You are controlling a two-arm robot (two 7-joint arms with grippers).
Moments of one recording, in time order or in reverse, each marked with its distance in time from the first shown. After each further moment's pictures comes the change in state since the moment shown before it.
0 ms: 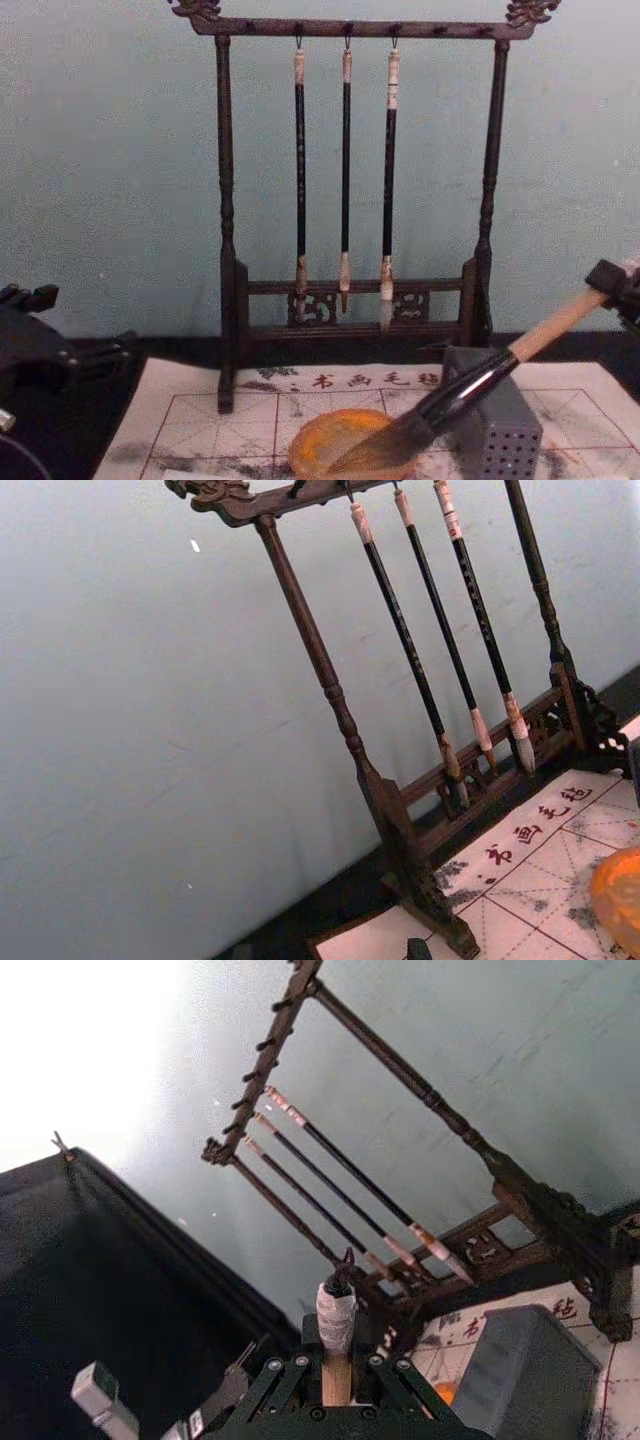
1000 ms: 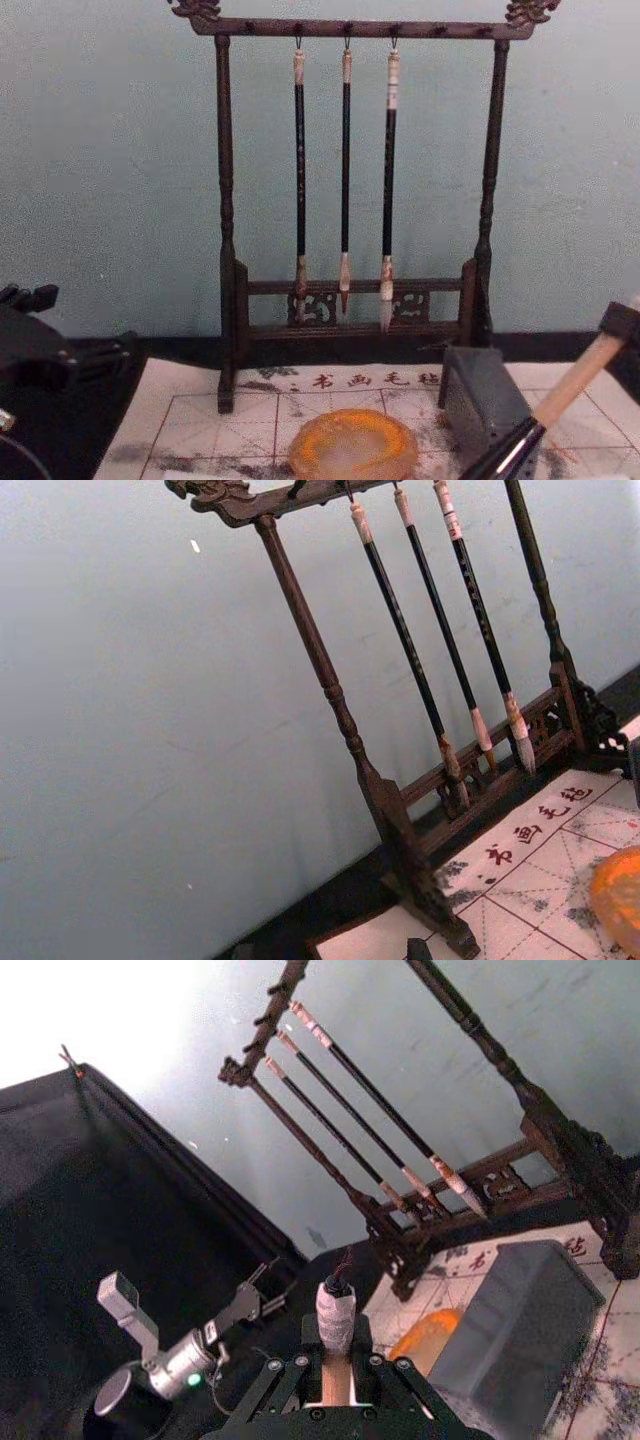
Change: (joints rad) left arm 0.000 0.000 0.000 0.000 0.000 0.000 0.000; right arm -0.004 0.137 -0.082 -0.040 -0.019 0.046 0.068
